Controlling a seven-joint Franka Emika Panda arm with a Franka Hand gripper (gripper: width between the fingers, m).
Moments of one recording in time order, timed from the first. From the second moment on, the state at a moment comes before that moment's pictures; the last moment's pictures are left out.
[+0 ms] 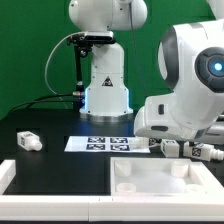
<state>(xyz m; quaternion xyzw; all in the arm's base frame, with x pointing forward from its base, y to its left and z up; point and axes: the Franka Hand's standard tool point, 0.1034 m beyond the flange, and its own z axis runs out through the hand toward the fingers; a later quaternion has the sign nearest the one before) 0.418 0.133 0.023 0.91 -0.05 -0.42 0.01</state>
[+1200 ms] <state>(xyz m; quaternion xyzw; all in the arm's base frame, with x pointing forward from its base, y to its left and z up) 0.416 0.125 0.024 0.90 -0.05 -0.44 0.00</state>
